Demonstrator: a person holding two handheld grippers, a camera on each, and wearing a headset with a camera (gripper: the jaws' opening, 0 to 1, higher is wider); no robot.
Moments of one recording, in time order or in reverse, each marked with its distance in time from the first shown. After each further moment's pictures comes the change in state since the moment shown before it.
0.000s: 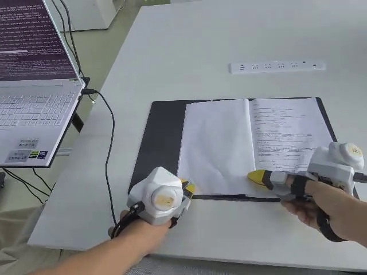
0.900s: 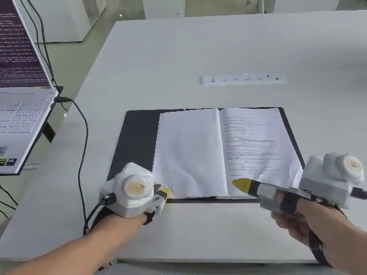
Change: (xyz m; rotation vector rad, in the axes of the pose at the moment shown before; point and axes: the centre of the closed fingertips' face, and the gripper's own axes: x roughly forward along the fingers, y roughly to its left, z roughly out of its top) left arm -0.020 -0.001 0.018 -0.113 0.034 -0.016; right arm -0.079 0.047 0.007 -0.290 -0.188 -0.085
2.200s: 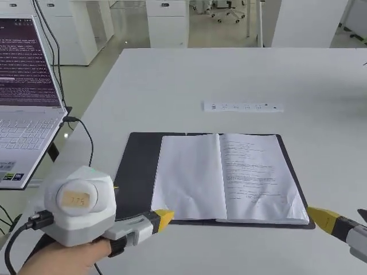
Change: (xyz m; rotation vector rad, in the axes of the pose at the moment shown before) left arm -0.120 -0.012 0.057 -0.081 -0.092 0.000; right arm -0.142 -0.014 0.045 -0.344 -0.188 -0.360
